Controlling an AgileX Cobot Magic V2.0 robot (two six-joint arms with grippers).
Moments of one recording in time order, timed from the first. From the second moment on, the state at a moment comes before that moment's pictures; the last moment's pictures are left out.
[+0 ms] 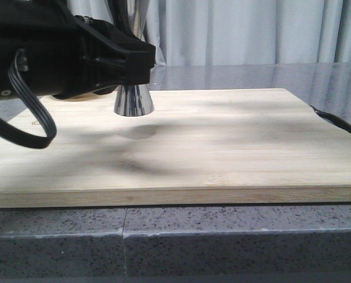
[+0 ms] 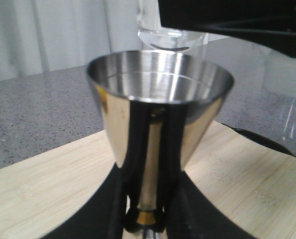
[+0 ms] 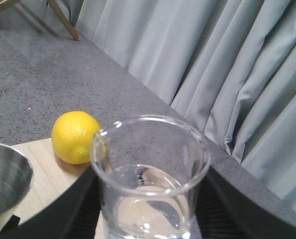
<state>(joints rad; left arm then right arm) -0.85 1.47 -0.51 -0.12 -0.81 0.02 0.51 1.33 -0.85 -0.54 -0.39 0.03</state>
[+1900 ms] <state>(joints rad) -0.85 1.47 -0.51 -0.08 -0.79 0.00 0.52 1.33 -0.91 -0.95 -0.47 -0.09</state>
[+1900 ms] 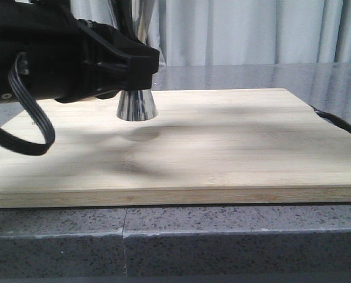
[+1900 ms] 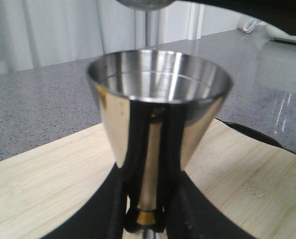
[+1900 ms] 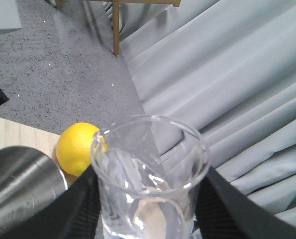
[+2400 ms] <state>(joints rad) -0.85 1.47 -0.51 -0.07 -0.79 -0.01 0.52 1.33 -0.91 -0.96 -0.46 -0.16</state>
